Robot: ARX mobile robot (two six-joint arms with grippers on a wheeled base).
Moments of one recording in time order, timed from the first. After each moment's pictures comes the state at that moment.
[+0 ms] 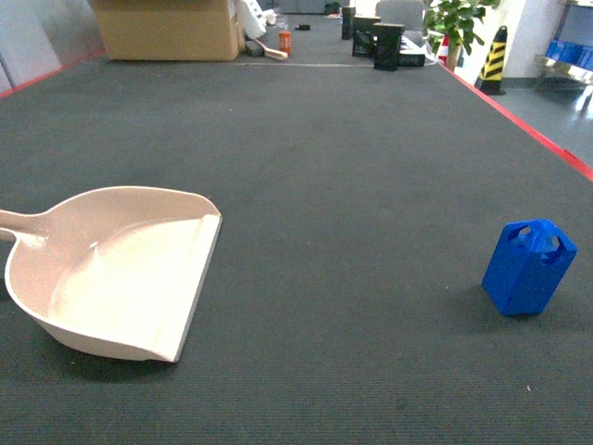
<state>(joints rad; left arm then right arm) 0.24 0.54 0.10 0.26 0.25 -0.09 0.00 0.00 0.01 0.00 0.00 0.00</state>
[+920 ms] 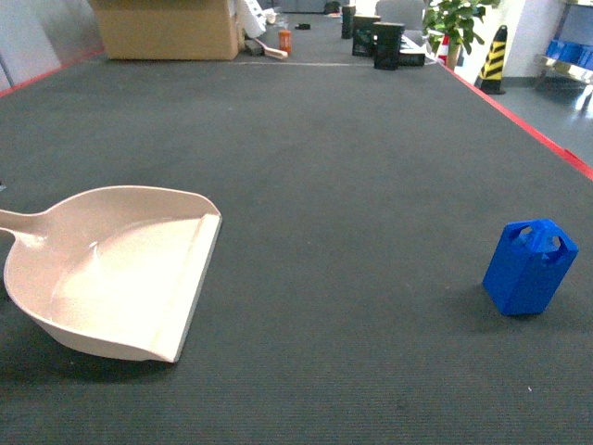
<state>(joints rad) 0.29 1.92 0.59 1.09 0.35 -0.94 0.00 0.00 0.01 0.00 0.00 0.00</state>
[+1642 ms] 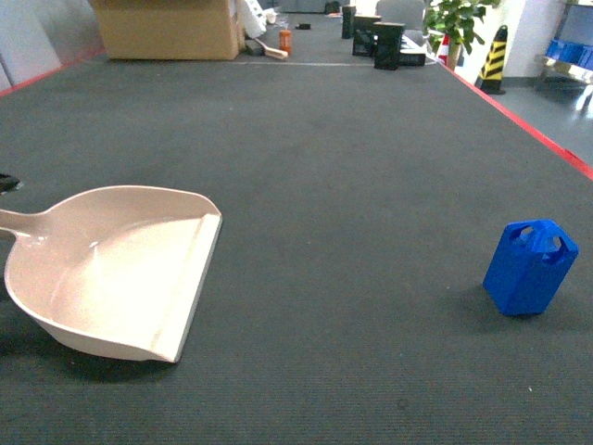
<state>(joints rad) 0.29 2.04 0.73 1.05 0.32 -0.94 0.00 0.00 0.01 0.00 0.00 0.00</state>
